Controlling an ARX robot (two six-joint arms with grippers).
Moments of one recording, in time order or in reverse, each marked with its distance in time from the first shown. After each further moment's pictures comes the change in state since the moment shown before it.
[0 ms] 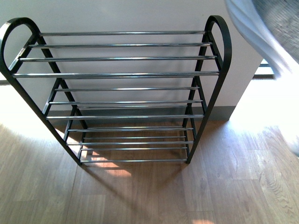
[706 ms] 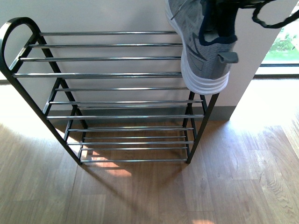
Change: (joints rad) left arm 0.000 0.000 0.000 0.000 0.000 0.000; right arm 0.194 0.784 0.835 -0.376 0.346 0.180
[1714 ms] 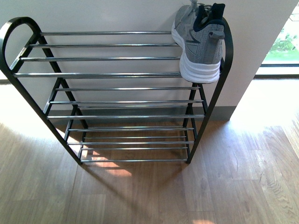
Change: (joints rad) left arm 0.000 0.000 0.000 0.000 0.000 0.000; right arm -0.135 -0.203 -0.080 -0.106 0.014 0.166
